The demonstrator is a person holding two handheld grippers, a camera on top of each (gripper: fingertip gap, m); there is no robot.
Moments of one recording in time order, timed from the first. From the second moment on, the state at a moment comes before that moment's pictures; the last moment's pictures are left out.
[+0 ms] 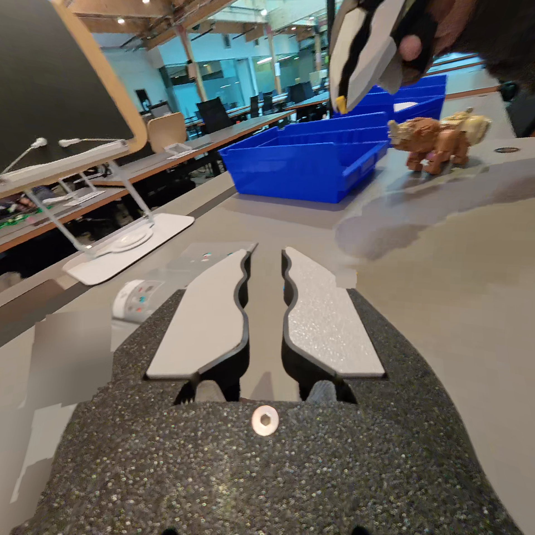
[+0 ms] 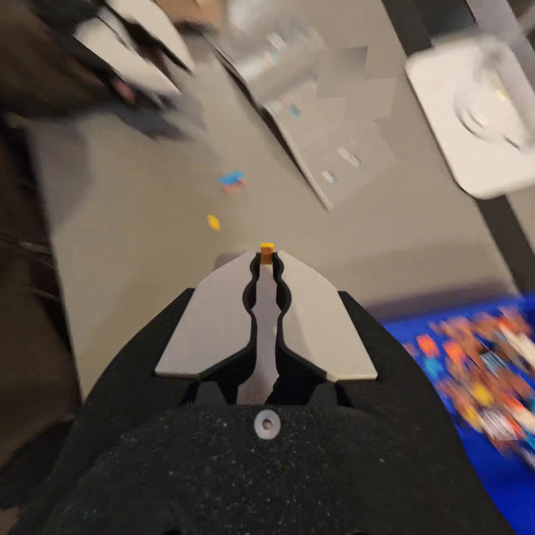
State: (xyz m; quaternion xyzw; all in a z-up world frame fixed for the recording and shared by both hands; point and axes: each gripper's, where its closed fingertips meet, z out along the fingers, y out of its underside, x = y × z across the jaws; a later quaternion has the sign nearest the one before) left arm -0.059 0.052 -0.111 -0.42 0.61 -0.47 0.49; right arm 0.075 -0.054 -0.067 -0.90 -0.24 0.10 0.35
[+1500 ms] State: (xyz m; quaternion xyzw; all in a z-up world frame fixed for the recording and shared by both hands) left arm -0.063 0.004 -0.127 -0.22 0.70 -0.39 0.55; right arm -0.076 0.008 -0.130 -0.74 -0.14 0.56 0.35
